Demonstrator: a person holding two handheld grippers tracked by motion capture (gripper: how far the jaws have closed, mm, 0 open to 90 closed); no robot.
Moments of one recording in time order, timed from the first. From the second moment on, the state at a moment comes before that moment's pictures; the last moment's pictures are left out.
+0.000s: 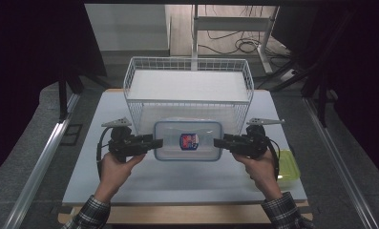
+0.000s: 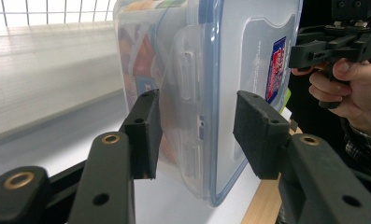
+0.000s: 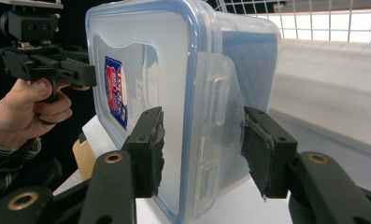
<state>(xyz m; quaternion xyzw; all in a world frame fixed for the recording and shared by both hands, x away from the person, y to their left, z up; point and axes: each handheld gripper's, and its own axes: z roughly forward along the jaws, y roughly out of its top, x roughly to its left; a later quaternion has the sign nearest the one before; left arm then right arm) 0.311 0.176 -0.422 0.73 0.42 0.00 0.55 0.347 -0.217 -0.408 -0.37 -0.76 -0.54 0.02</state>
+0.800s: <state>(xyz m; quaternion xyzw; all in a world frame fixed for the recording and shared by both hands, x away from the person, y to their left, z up) 0.333 0.187 -0.378 0.72 0.42 0.01 0.55 0.374 -0.206 -0.363 -0.36 -0.75 -0.55 0.01</state>
